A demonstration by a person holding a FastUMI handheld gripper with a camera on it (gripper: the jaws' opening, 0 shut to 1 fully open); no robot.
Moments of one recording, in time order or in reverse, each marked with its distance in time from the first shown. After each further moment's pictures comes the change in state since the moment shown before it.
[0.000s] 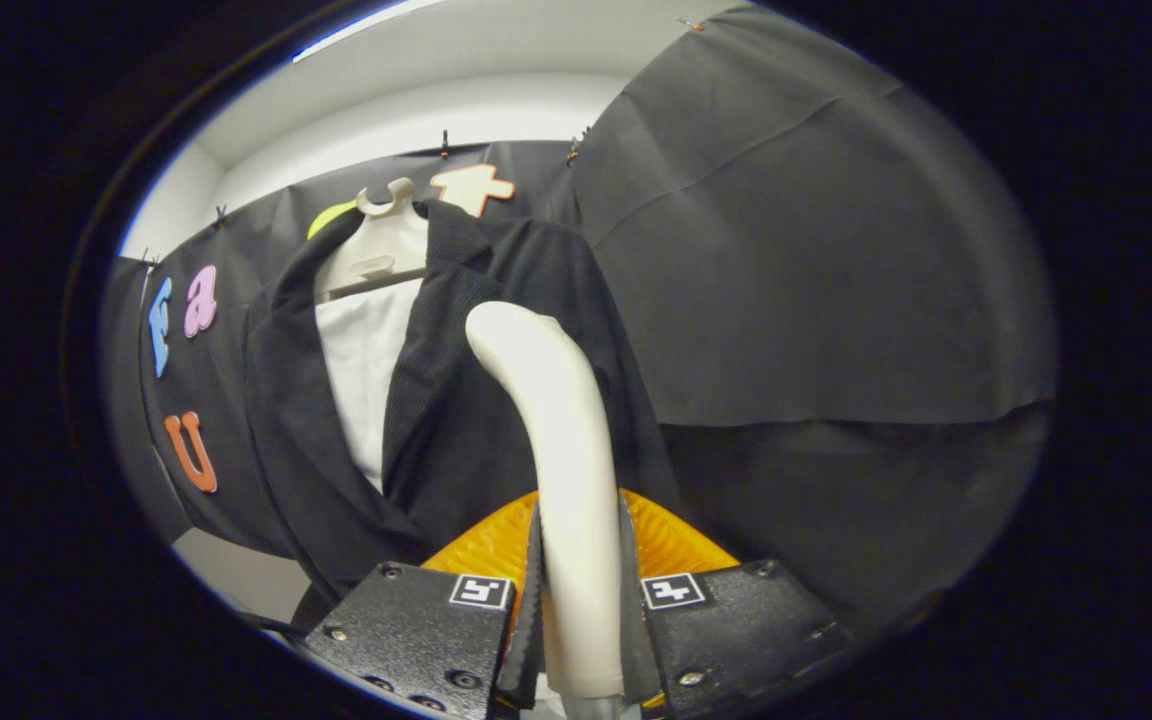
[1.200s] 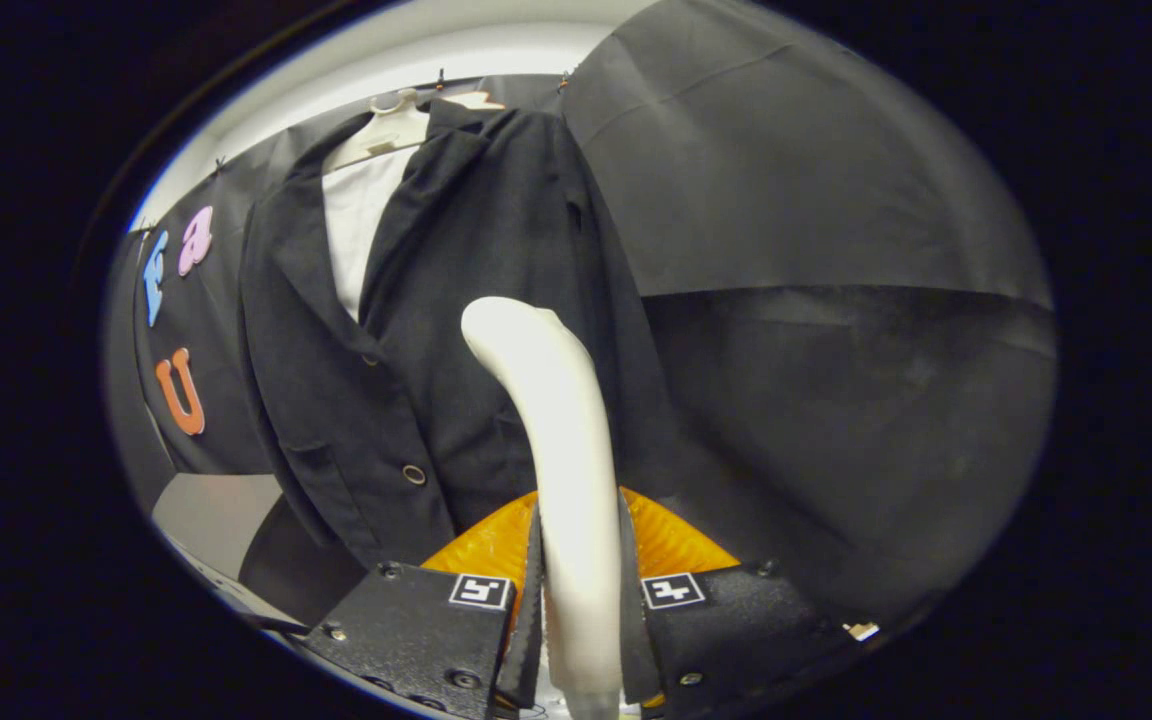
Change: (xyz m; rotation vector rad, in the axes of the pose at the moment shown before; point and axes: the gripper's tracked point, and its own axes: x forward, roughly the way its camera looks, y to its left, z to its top) arm -0.037 -0.030 -0.127 -0.017 0.232 -0.058
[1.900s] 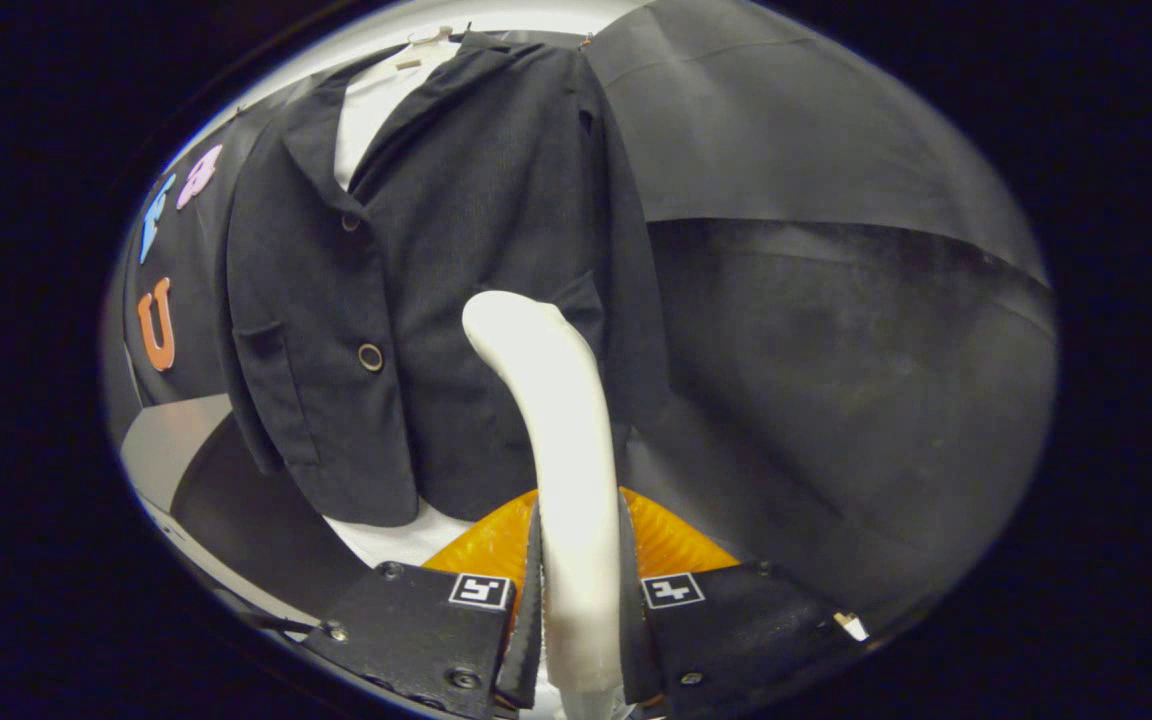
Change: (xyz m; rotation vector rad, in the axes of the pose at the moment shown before) arm 0.017 -0.013 -0.079 -0.088 0.124 -0.085
